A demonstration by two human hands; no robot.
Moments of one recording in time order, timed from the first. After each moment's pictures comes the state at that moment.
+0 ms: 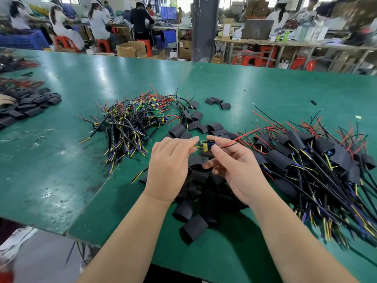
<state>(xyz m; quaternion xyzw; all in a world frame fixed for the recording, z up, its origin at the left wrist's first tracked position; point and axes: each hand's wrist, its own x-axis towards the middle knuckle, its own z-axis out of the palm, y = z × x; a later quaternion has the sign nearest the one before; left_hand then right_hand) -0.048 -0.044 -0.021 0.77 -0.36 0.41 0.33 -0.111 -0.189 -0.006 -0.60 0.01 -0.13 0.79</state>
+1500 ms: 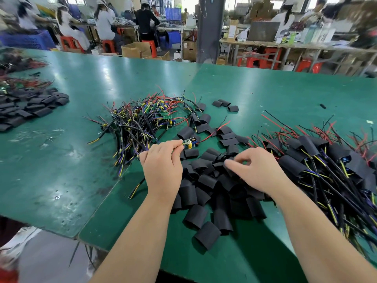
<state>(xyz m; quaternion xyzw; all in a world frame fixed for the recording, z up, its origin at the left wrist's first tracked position) -0.026 -0.032 -0.033 0.84 -0.14 0.32 0.40 -0.100 -0.221 0.004 -0.95 0.16 -0.11 0.25</state>
